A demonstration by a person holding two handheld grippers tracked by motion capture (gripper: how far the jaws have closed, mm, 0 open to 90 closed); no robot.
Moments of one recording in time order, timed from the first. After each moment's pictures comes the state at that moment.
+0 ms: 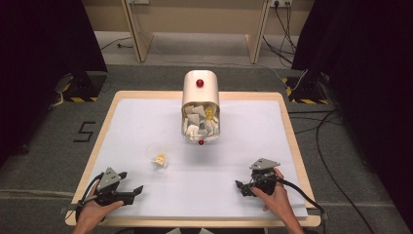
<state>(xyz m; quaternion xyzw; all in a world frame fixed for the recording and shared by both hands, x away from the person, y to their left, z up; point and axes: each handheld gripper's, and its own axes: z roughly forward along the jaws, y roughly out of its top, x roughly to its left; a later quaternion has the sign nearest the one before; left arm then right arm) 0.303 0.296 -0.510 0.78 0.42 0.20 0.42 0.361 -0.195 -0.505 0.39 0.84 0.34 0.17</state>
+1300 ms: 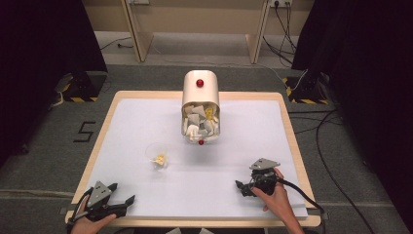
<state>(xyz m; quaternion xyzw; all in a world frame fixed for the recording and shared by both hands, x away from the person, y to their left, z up) 0.265 0.312 -0.524 0.76 0.45 0.23 0.41 0.361 -0.195 -0.505 0.39 0.84 0.34 0.17</state>
